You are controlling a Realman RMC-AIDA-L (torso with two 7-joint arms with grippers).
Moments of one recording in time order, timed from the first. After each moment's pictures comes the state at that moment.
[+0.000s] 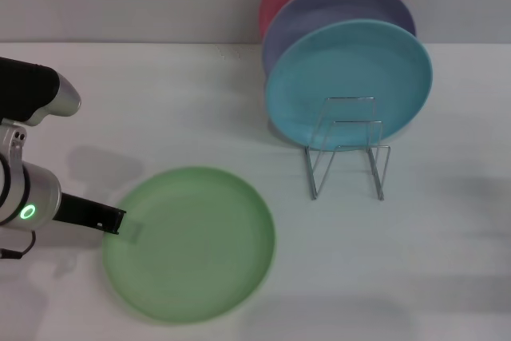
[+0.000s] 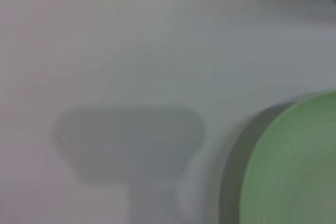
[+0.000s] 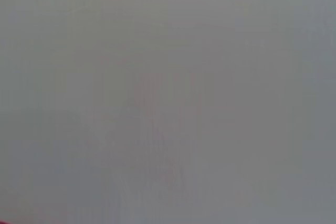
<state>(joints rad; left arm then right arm) -0.31 -2.06 -1.56 -1.46 2.67 -1.26 0.22 0.23 2.09 1.82 0.13 -0.01 1.47 -2.84</state>
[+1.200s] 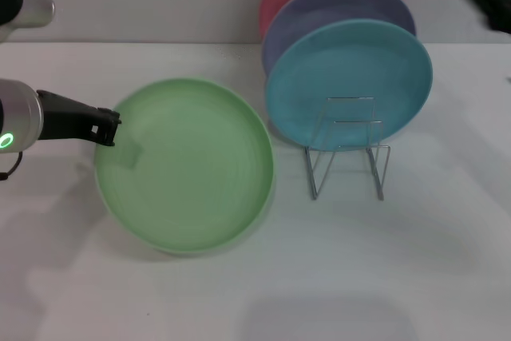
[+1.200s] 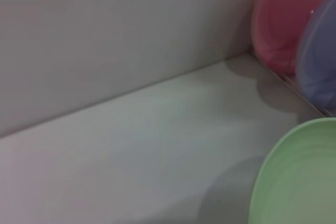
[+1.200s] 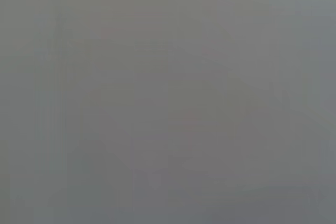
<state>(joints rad) -0.27 -2.06 -1.59 -1.75 2.69 -1.19 0.28 0.25 2.03 1.70 0.77 -0.45 1.18 -2.30</state>
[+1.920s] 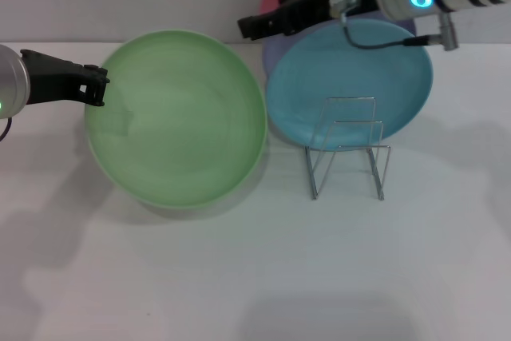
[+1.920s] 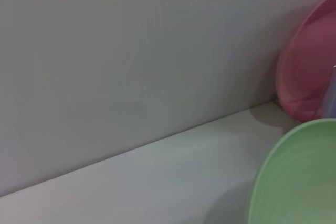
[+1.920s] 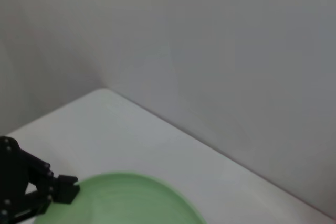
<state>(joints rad) -0.27 -2.06 -1.62 -1.77 2.71 -1.09 0.28 0.71 2.02 1.71 1.36 -2.24 1.09 -0.48</state>
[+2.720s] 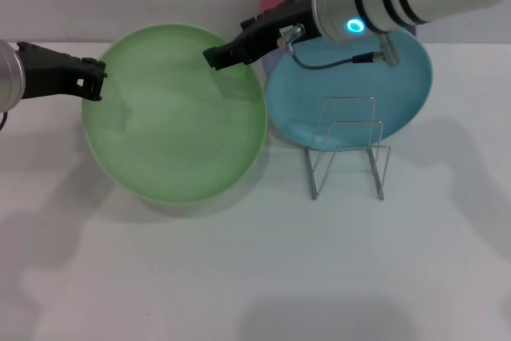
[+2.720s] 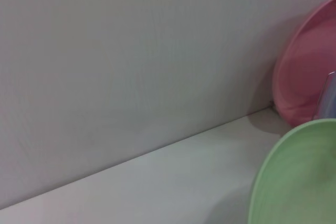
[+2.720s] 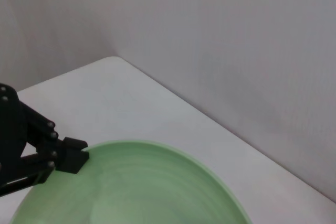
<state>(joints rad) -0.26 -2.06 -1.63 -1.80 2.70 -1.10 0.30 0.83 2.04 1.60 1.16 -2.28 0.96 -0.53</state>
